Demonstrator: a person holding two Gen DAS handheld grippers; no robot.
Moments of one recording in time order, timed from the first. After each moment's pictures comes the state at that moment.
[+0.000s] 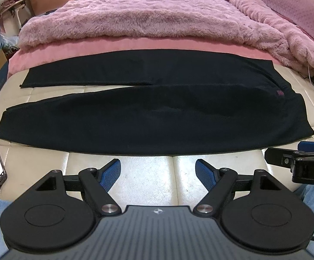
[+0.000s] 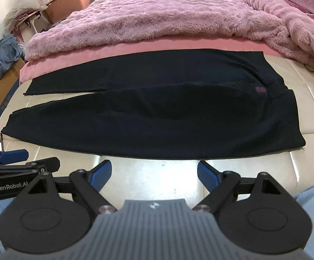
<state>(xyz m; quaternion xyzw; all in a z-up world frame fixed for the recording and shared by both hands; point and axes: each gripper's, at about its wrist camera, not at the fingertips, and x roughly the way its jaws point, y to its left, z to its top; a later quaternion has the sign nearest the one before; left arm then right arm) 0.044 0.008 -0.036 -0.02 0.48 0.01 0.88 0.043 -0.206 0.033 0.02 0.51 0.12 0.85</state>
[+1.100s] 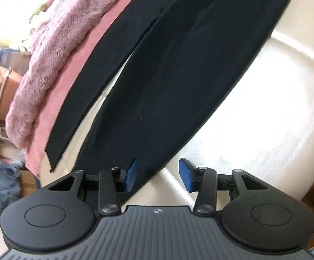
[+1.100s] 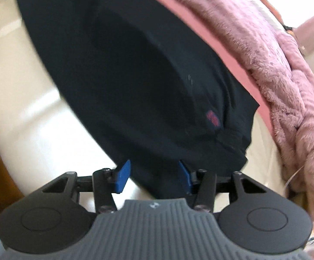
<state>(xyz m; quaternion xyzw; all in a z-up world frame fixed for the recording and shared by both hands) 0.069 0.082 -0.146 0.43 0.48 -0.08 0.76 0.125 -0.349 -0.072 -0.41 0.45 0.26 0.75</state>
